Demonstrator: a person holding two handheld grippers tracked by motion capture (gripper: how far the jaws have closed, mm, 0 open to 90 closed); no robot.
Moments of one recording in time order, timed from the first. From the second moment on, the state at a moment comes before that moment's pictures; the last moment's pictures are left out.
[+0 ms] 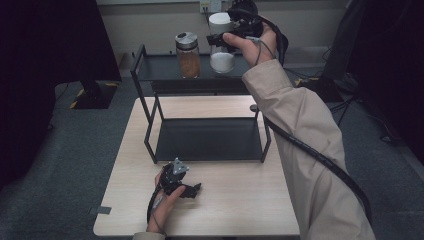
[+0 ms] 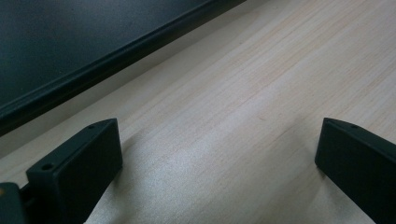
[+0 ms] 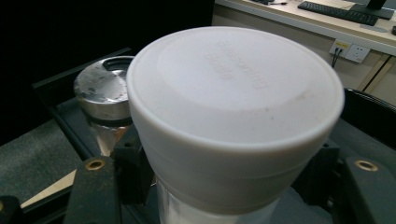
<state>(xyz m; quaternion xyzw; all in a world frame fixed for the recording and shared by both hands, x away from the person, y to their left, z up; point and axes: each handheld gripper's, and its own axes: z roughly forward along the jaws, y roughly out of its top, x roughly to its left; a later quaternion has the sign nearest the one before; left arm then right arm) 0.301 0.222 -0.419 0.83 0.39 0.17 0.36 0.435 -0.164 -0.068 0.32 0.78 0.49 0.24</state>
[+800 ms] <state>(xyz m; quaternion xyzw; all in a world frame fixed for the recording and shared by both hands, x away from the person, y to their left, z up) 0.301 0.222 -0.419 0.83 0.39 0.17 0.36 0.446 -0.158 -0.080 0.34 0.78 0.48 0.23</state>
